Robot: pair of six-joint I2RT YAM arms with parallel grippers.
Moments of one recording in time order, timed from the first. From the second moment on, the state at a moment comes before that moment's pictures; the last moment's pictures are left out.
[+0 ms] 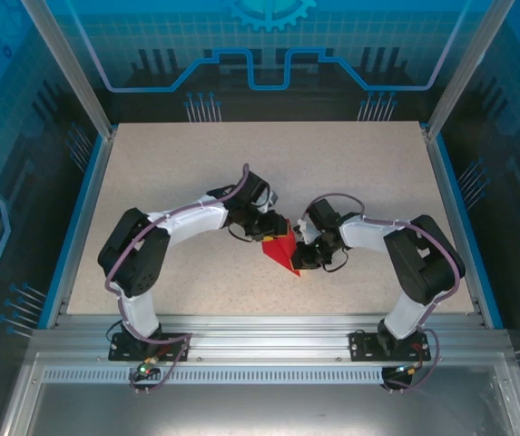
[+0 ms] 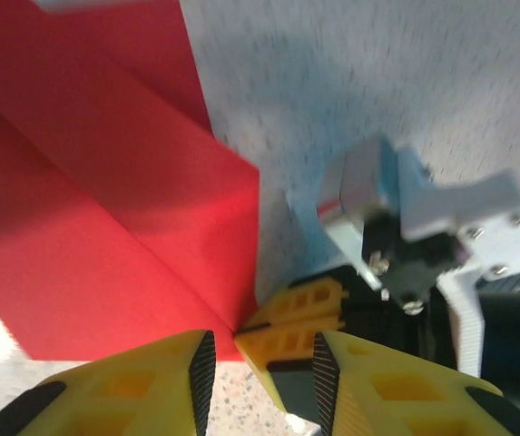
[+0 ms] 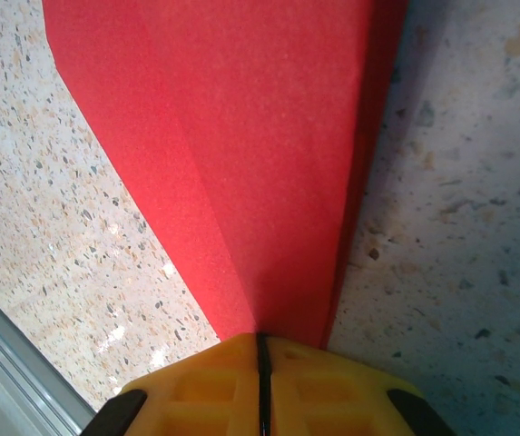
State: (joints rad) left arm -0.62 1.84 1.22 -0.44 0.50 -0.75; right arm 0.49 1.71 0.83 -0.48 -0.53 0.34
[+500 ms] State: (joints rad) left arm -0.63 2.00 1.23 -0.37 0.50 -0.82; right arm 0.49 1.71 0.83 -0.48 -0.53 0.34
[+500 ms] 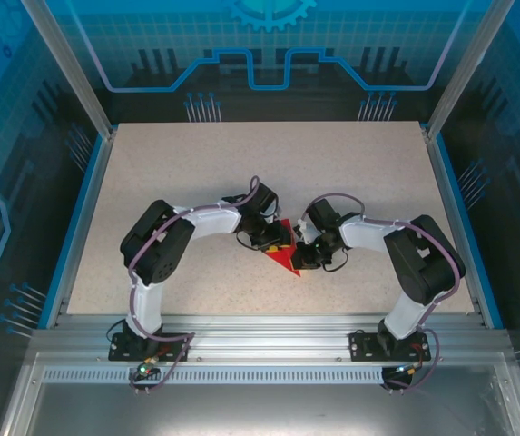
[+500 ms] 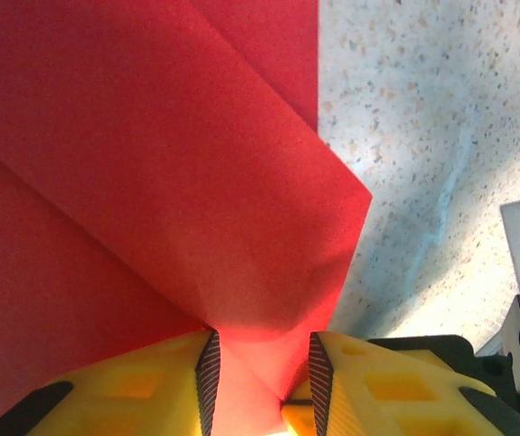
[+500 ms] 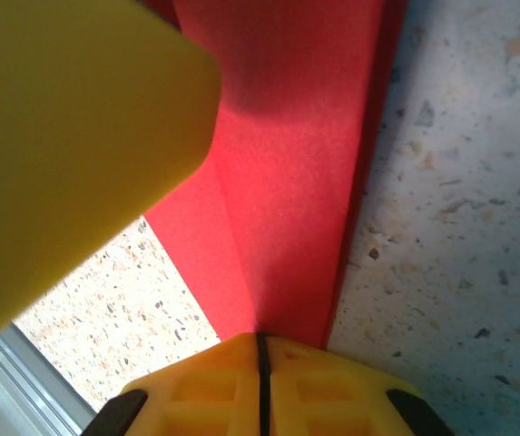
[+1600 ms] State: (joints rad) left arm -0.52 2.07 1.40 -0.37 0.53 -0.78; right arm 0.49 1.71 0.83 -0.48 -0.53 0.34
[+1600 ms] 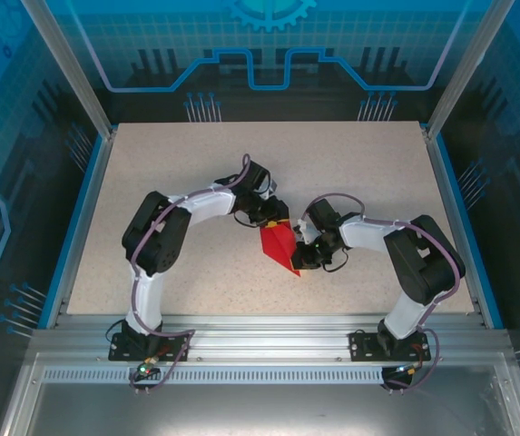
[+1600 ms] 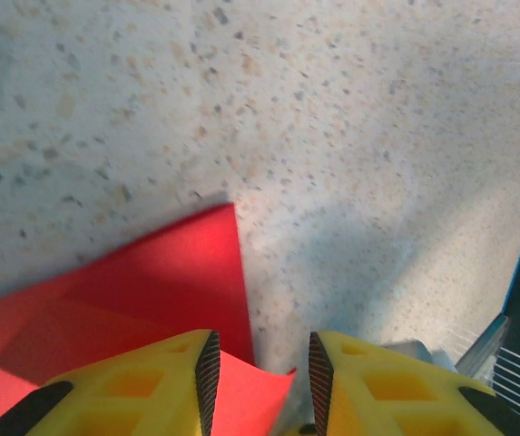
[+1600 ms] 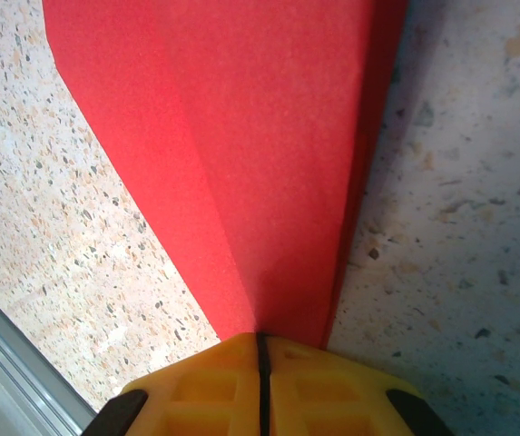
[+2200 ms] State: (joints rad) left arm -0.50 2.13 1.40 -0.37 0.54 -0.74; right arm 0.50 1.68 0.81 -0.47 -0.52 0.34
